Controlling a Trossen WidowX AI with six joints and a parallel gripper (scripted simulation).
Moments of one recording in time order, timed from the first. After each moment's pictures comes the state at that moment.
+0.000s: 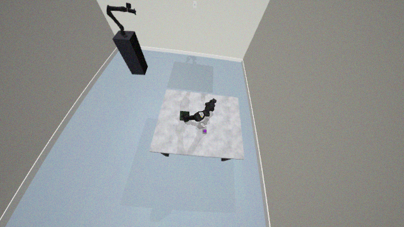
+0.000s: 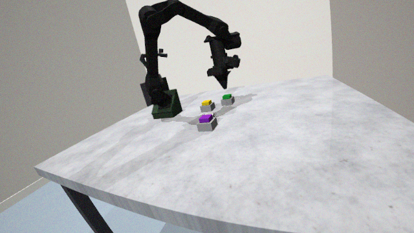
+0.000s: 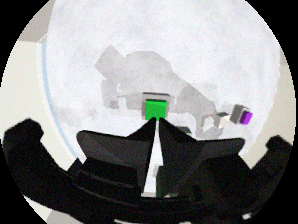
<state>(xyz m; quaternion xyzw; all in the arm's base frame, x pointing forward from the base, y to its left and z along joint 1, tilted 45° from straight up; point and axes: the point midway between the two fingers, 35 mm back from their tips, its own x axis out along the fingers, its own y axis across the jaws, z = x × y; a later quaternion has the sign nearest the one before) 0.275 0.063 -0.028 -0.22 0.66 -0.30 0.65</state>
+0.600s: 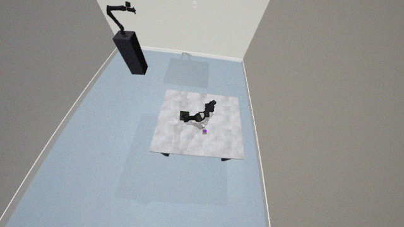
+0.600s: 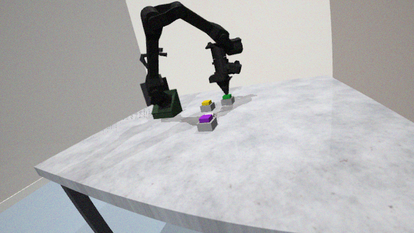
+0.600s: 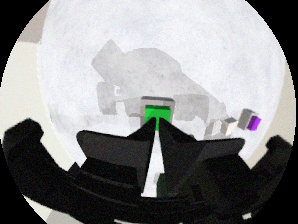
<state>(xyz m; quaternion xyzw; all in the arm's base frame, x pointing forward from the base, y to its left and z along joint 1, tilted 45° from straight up) 0.275 0.046 -0.047 -0.22 0.66 -0.30 0.65</state>
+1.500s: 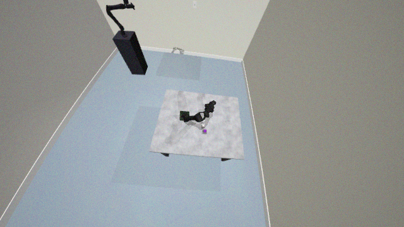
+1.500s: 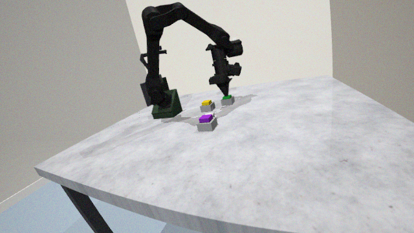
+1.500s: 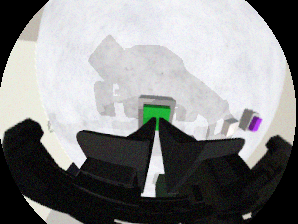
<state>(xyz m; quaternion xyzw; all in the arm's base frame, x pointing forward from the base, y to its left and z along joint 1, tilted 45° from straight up) 0.273 0.041 -0.051 -0.23 0.66 -0.30 0.65</state>
